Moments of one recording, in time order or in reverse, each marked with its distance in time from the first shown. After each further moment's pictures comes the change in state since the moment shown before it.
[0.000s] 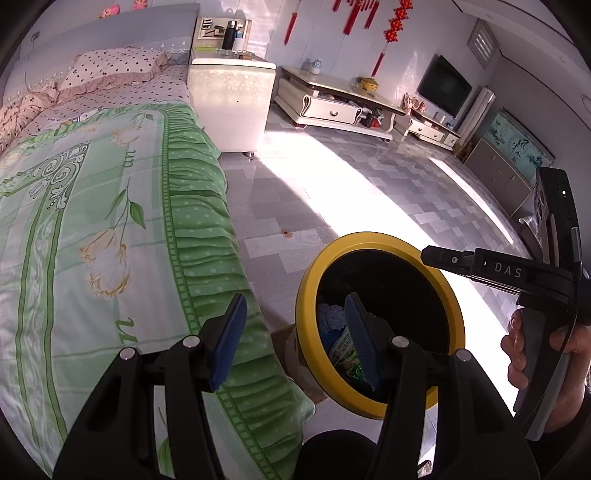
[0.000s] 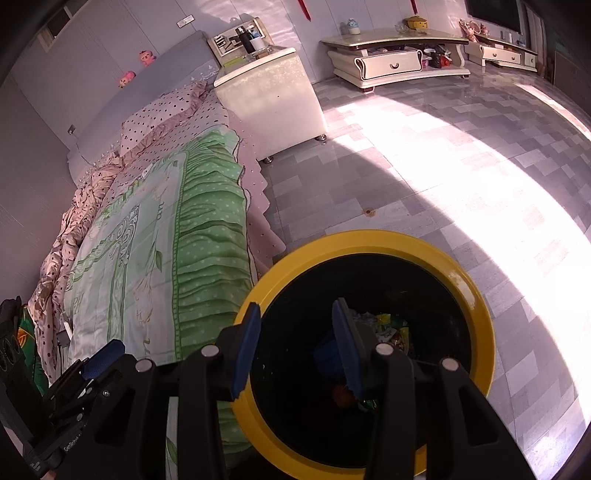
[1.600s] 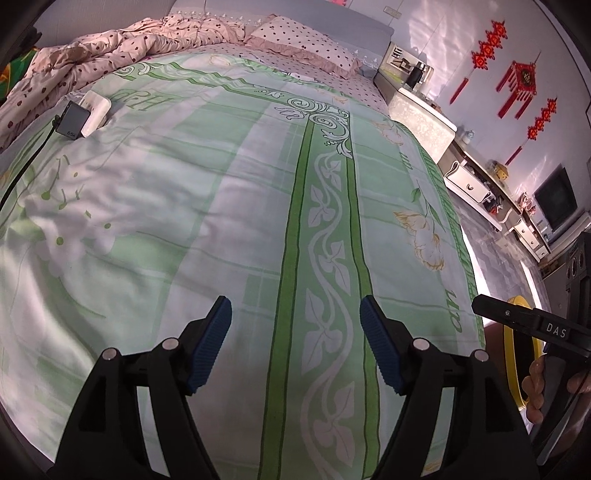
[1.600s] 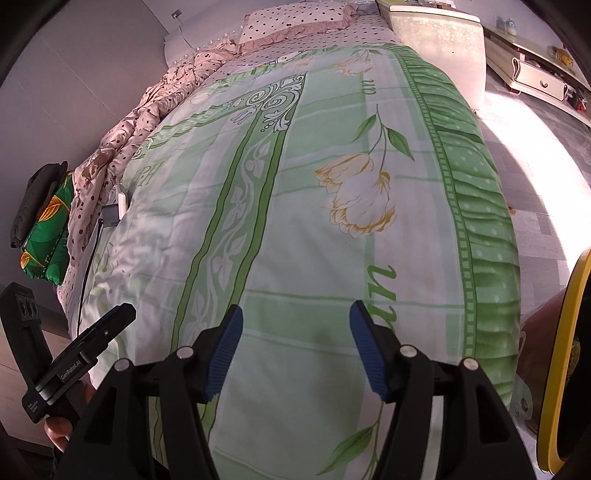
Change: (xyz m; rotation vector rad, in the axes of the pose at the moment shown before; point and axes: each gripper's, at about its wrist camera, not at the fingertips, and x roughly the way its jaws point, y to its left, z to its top) left arm -0.139 0.325 -0.136 -0.493 -0.102 0.309; right arm 0.118 0.288 -0.109 -0.375 0.246 0.213
